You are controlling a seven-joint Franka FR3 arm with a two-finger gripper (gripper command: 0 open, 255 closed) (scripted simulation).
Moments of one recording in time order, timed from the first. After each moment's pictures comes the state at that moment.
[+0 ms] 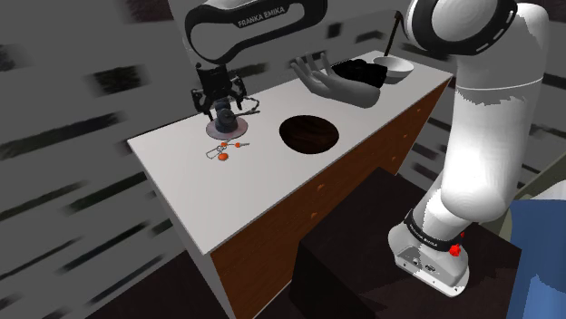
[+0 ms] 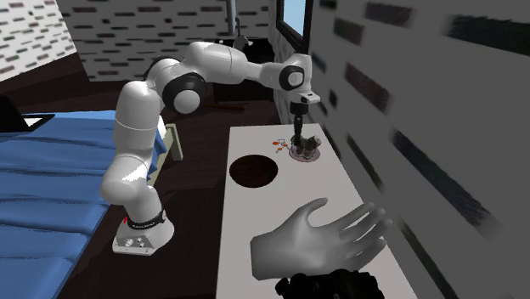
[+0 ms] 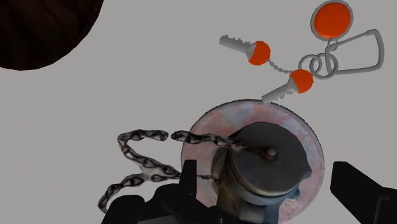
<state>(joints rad) 0.07 0.41 0.43 -1.53 -0.32 1.82 0.81</state>
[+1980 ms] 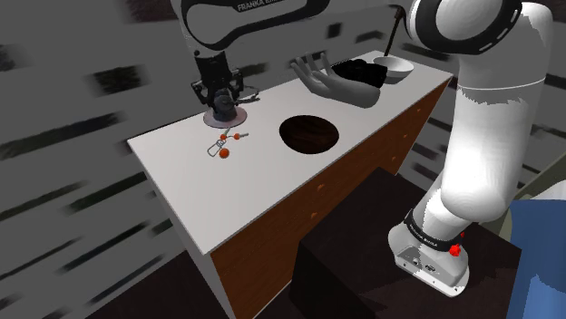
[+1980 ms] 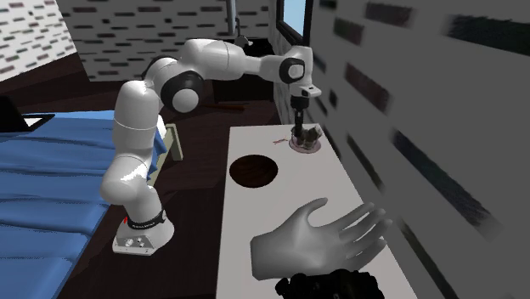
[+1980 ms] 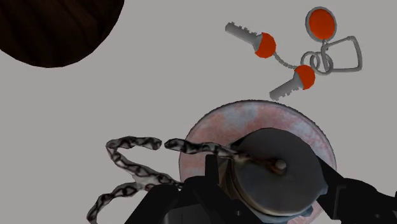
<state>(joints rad) 0.07 0.40 0.43 -1.47 -0.31 1.76 0.80</state>
